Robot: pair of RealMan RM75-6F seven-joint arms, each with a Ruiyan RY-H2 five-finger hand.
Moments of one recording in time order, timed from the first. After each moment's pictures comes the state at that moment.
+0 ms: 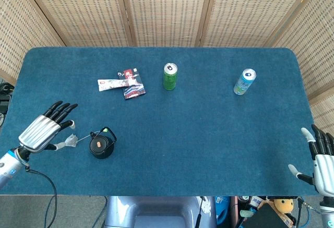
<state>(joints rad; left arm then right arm) -0.47 -1.04 -0.02 -1.41 1.83 1.17 -0.17 0.00 -1.06 0.10 -1.76 -1.48 1.58 -0.05</state>
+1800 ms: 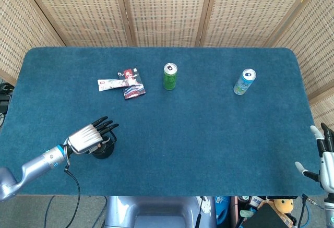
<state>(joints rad) -0.71 -1.33 0.16 -1.17 1.89 1.05 -0.09 0.00 -1.06 0.13 -1.74 -1.40 1.56 -0.06</state>
